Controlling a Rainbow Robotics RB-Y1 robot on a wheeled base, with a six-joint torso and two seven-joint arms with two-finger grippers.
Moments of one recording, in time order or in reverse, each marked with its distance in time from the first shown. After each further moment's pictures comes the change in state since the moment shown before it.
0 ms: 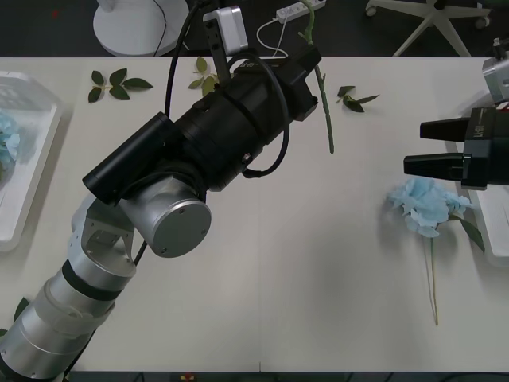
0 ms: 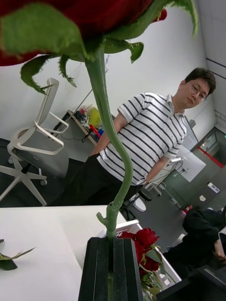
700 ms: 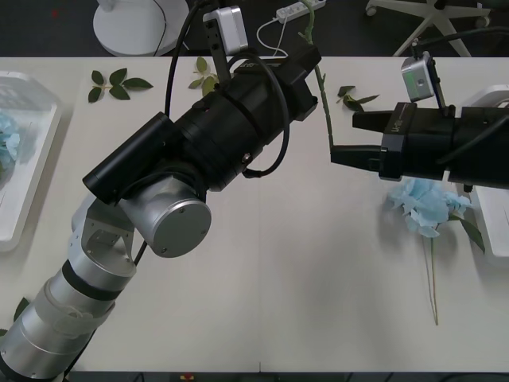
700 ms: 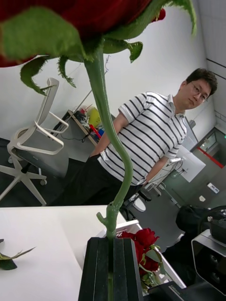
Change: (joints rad) right arm -0.158 0.140 0.253 0.002 0.113 -0.202 0.000; left arm 0.000 0.000 0.000 0.000 0.000 0.000 0.002
